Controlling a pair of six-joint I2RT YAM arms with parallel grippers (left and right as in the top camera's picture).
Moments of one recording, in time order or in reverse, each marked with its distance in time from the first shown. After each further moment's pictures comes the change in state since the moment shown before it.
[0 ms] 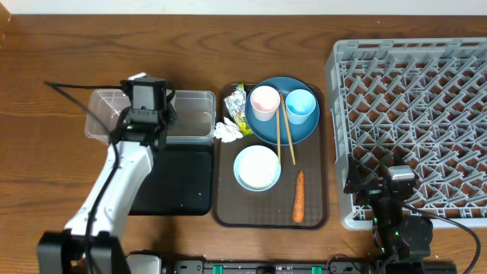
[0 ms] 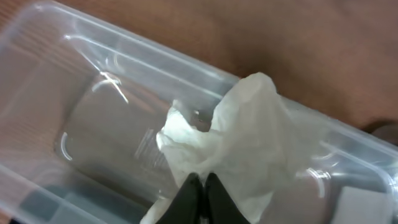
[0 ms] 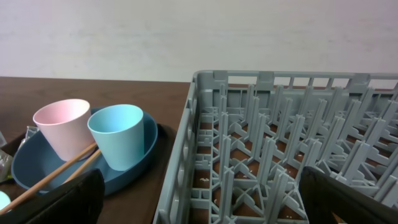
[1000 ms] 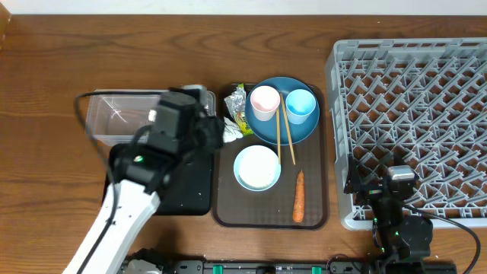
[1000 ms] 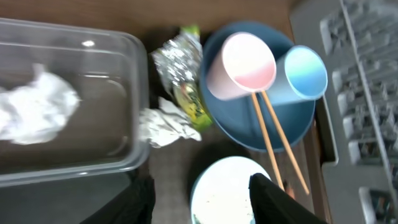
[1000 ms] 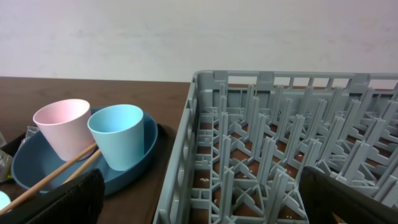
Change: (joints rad) left arm -0.294 -0.262 0.063 -0.238 0.395 -0.003; right arm 0.000 0.000 0.000 0.000 0.000 0.000
